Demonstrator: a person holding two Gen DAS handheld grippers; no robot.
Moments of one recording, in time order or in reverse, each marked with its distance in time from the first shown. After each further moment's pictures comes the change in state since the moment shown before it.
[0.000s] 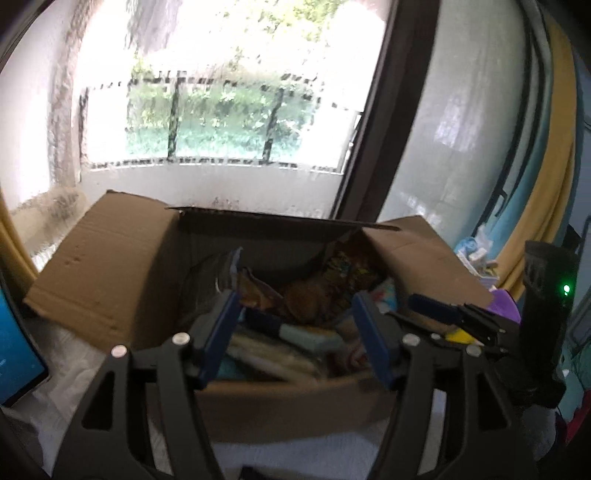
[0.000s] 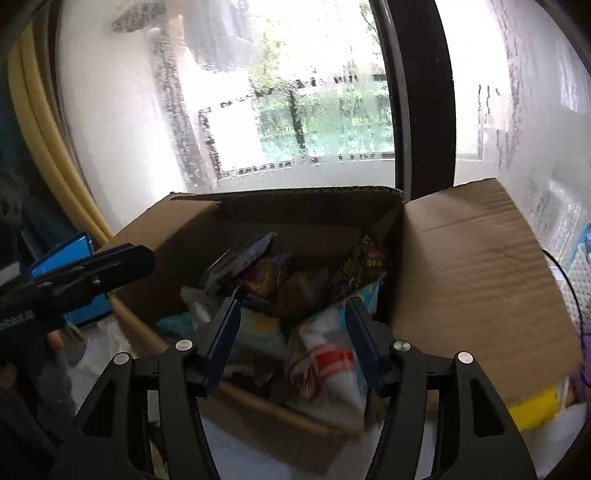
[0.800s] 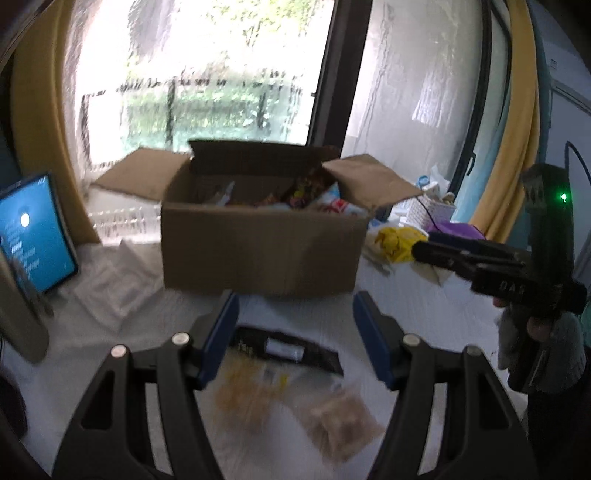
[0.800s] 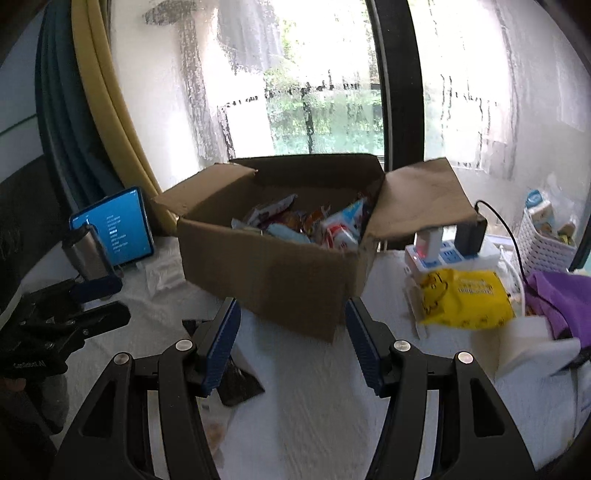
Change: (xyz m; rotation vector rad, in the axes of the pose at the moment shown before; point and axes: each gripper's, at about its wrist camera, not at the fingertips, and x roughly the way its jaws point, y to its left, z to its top) left arm -0.123 -0.027 -0.133 0.056 0.025 -0.002; right arm -0.119 0.024 -0.087 -0.052 0.003 0.009
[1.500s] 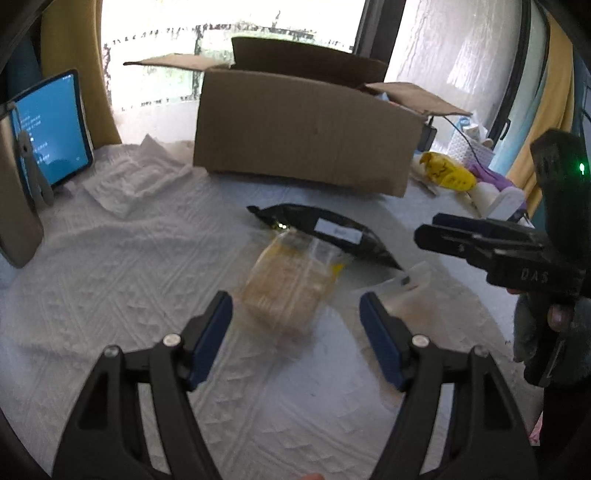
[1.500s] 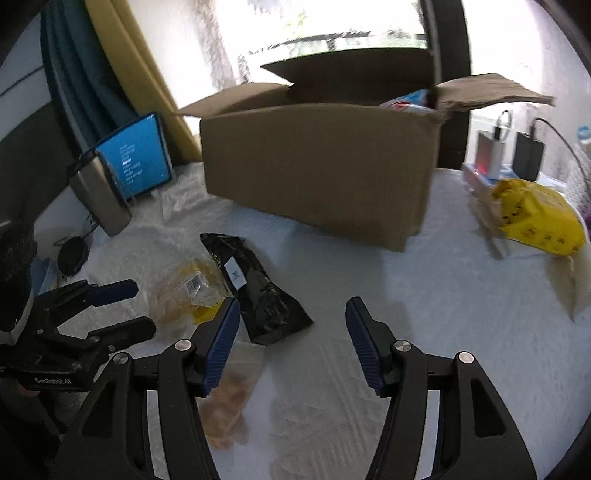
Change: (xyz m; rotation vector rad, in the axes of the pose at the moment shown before) left arm 0.040 0.029 -0.086 -0.071 0.190 0.086; right arm 0.075 0.038 -0.065 -0.034 0.201 0.111
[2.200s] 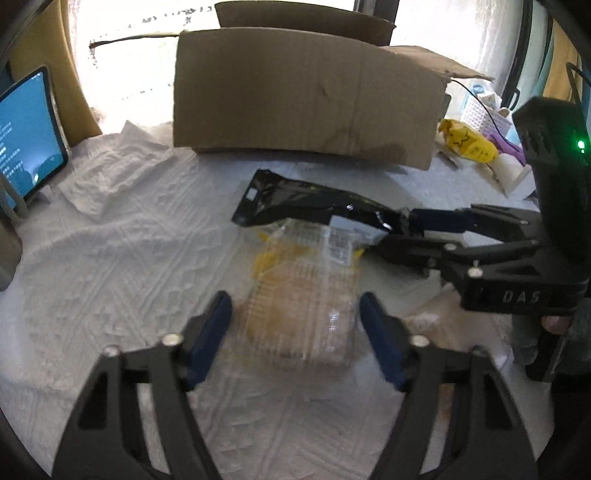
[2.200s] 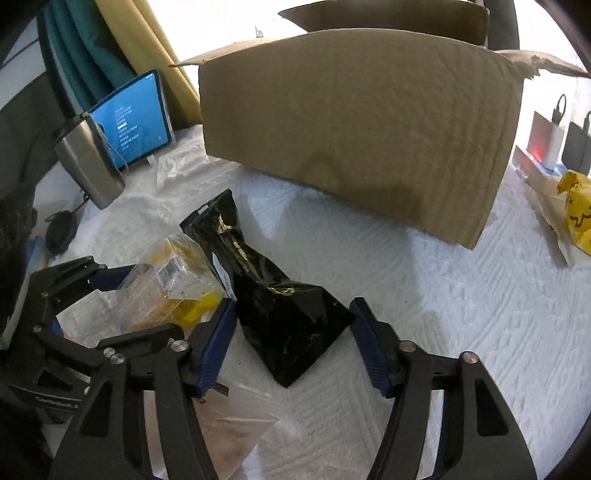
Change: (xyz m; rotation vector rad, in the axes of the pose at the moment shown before) left arm 0.046 0.002 0.007 0.056 0.088 0.042; right arm 0.058 0.002 0.003 -0.017 0.104 0.058
